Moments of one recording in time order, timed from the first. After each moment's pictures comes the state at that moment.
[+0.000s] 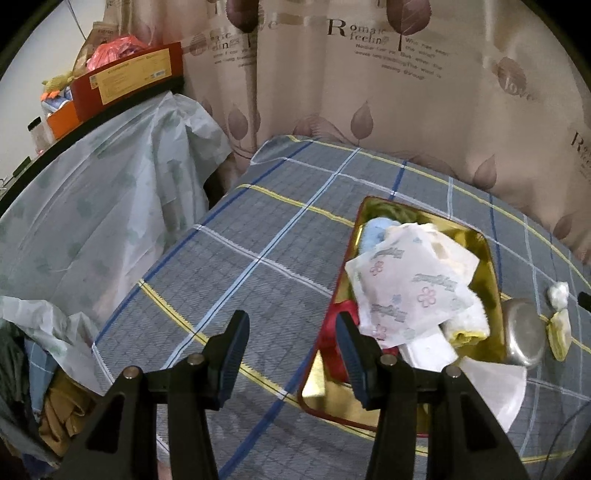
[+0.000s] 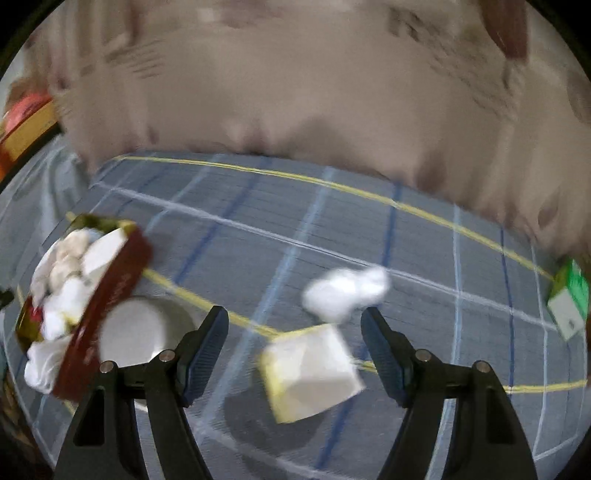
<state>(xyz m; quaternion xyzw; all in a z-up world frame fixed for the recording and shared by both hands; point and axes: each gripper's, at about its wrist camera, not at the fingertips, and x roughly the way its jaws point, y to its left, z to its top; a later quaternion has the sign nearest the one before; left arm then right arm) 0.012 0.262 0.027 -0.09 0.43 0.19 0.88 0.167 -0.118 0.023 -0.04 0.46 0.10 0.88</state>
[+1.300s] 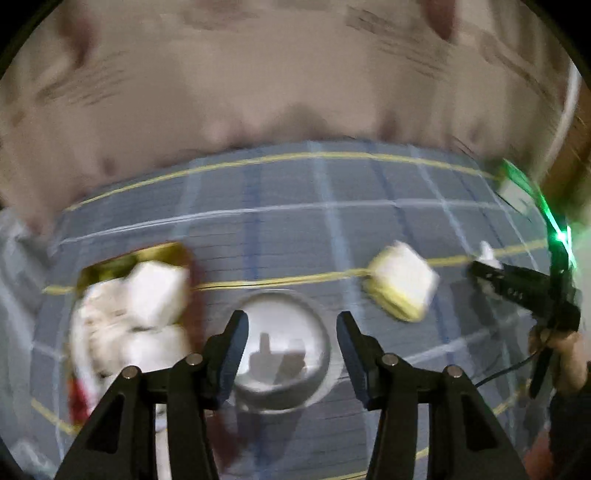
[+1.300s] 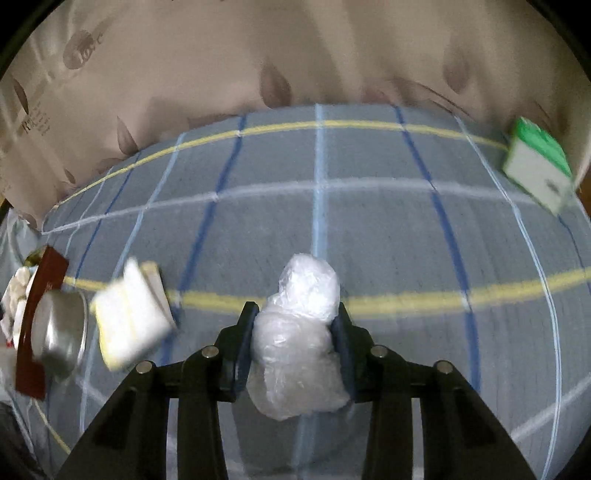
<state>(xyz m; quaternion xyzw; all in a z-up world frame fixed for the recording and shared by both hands) 0.112 0.004 0.043 0.05 0.49 -0.12 0.86 0.126 -0.277 -0.039 0.09 0.49 0.01 0.87</state>
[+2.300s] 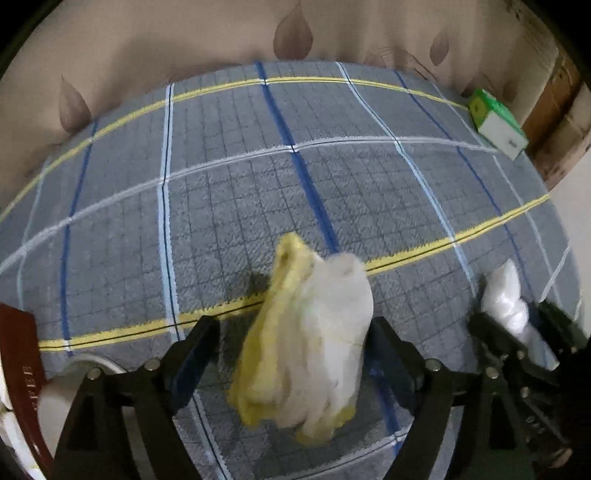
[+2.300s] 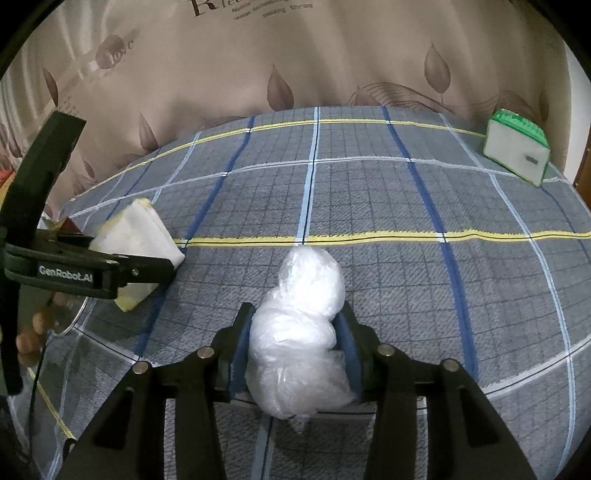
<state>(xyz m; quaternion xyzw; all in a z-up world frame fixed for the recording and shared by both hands) 0.189 -0.124 -0.053 0.09 0.56 -0.20 0.80 0.072 -0.283 -0.051 0.08 0.44 0.03 0.89</state>
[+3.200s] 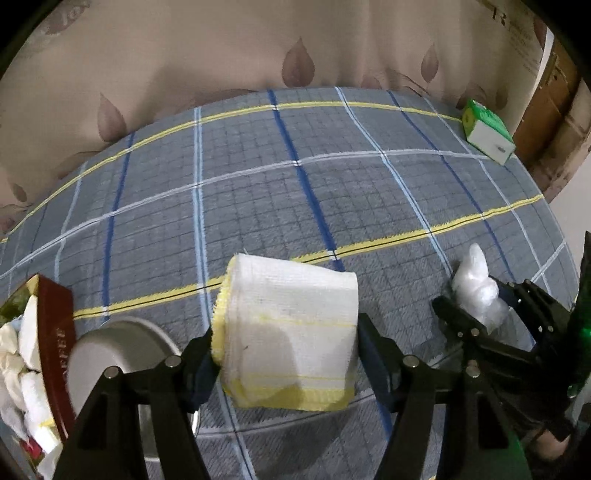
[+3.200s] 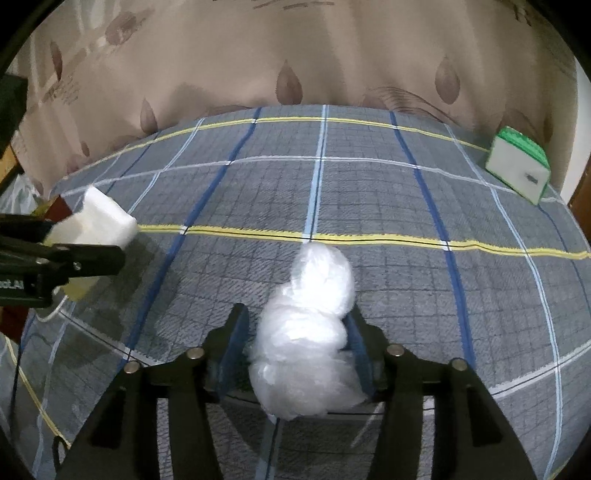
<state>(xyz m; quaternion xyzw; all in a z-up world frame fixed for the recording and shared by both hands) 0.141 -0.111 -0.014 0.09 0.53 -0.17 0.83 0.076 -0.267 -0.054 0.03 0.45 0.01 0.89</state>
